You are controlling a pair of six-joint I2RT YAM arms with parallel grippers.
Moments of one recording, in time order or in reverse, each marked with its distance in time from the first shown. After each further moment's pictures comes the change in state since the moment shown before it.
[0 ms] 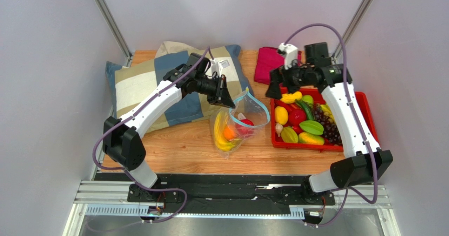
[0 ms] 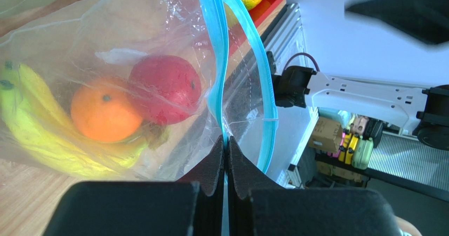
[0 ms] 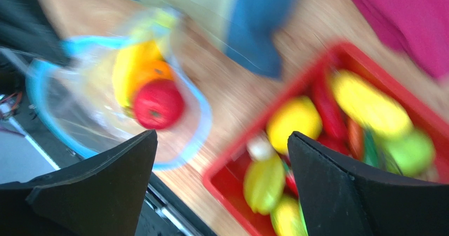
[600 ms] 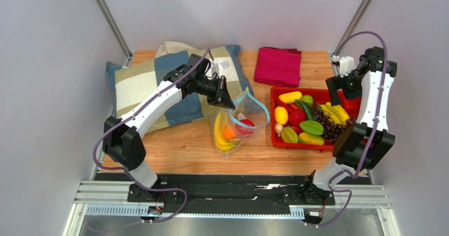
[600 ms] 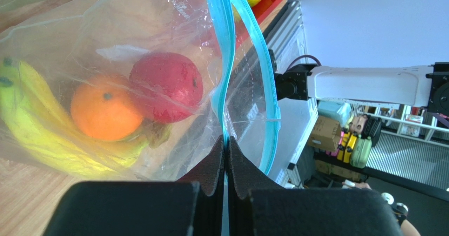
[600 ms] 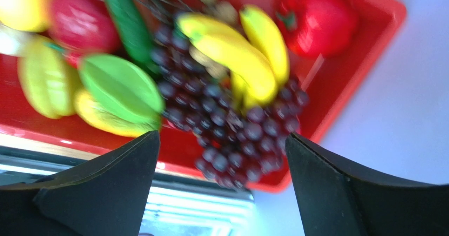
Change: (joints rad) left arm 0.000 0.000 -0.013 0.003 0.003 0.000; right arm -0.630 0.211 0.116 -0.277 0.334 -0.503
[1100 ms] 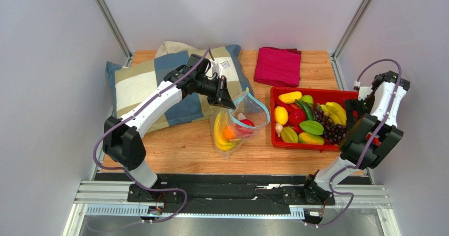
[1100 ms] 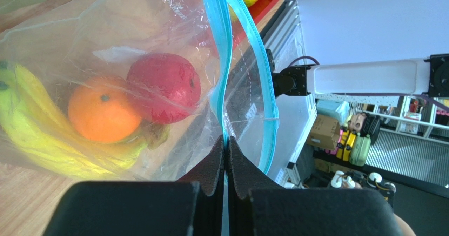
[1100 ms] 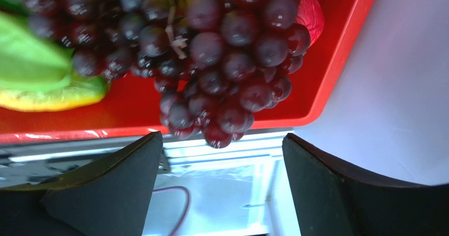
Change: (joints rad) left arm 0.000 0.000 -0.005 0.014 0.011 0.000; right arm -0.215 0.045 -0.182 -0.023 0.237 0.128
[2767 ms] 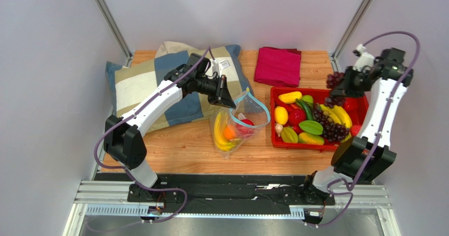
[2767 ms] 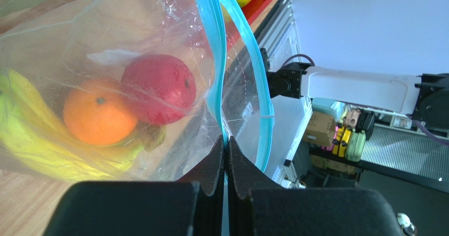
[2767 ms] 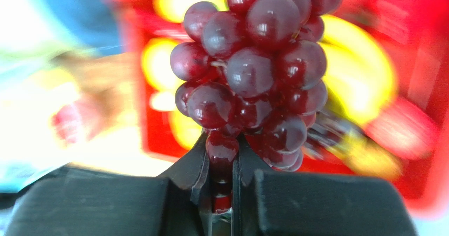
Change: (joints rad) left arm 0.007 0.013 0.009 0.005 0.032 -0.001; right arm 0.090 -0.145 0.193 0.005 -0.540 0.326
